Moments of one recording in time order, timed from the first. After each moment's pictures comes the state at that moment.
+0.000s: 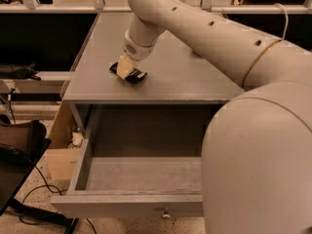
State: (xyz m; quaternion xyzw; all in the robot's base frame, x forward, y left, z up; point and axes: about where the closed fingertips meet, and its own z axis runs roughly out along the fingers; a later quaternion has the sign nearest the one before) arm 0.707 0.079 0.824 -0.48 0.85 0.09 0.21
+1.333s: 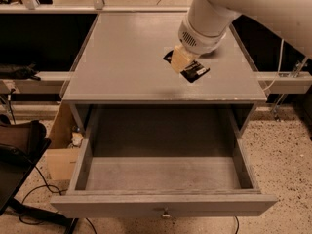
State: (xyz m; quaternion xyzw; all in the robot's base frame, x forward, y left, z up) arm 0.605 -0.080 0.925 -0.38 0.89 -0.03 0.25
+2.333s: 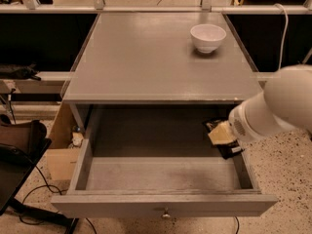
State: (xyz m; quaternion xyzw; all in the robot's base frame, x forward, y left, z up) arm 0.480 -0.186 0.789 -0.24 0.94 0.04 0.24
